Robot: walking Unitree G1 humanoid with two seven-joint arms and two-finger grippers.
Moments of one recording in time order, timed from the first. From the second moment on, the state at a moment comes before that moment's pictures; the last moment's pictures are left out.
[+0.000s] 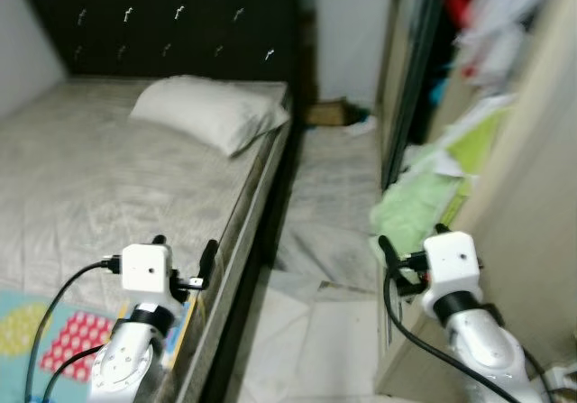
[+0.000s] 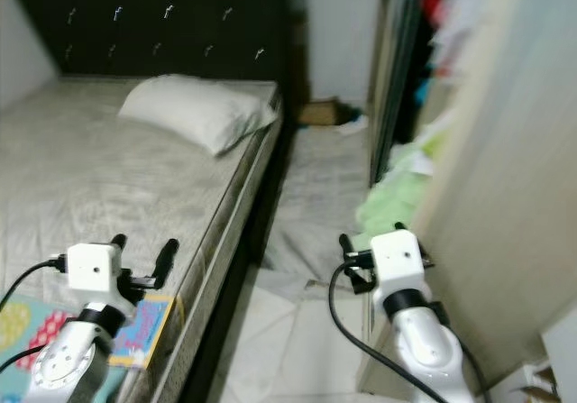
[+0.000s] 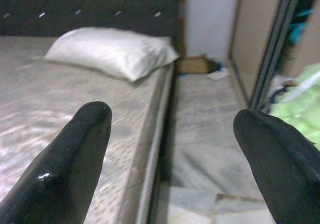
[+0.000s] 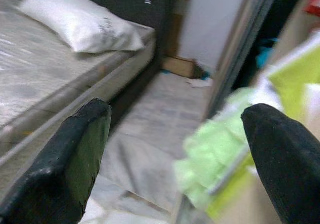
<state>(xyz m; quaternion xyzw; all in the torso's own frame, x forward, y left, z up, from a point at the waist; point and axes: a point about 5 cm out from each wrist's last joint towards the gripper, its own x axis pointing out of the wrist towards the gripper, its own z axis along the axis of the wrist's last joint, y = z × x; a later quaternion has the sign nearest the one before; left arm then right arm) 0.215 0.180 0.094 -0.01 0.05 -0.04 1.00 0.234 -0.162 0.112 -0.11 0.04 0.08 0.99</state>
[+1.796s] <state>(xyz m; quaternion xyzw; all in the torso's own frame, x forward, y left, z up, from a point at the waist) 0.220 0.172 0.097 -0.01 0.05 -0.06 1.00 0.233 -0.163 0.109 -0.12 0.05 0.09 0.99</state>
